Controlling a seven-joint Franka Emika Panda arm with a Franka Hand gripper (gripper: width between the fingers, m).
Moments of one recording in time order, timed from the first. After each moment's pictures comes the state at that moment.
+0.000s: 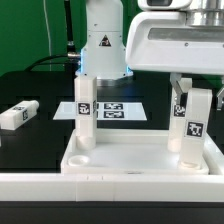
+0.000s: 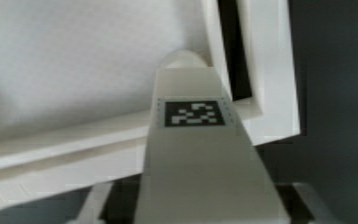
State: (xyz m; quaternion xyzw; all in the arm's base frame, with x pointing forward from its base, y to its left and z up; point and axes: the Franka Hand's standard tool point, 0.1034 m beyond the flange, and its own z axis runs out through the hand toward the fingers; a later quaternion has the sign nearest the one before) arm 0.634 0.093 0.117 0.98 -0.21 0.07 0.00
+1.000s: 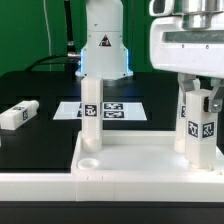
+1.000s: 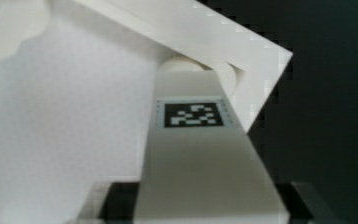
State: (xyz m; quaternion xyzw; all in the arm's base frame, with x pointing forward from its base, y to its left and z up) arm 0.633 0.099 0.115 0.81 -0.59 0.05 -0.05
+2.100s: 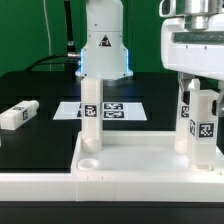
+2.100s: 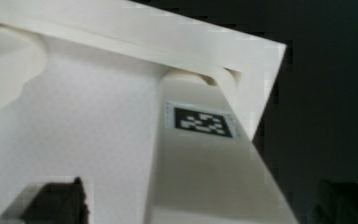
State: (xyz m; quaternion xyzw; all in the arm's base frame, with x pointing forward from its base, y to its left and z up) arm 0.632 0.105 0.115 0.83 -0.55 0.05 -0.04
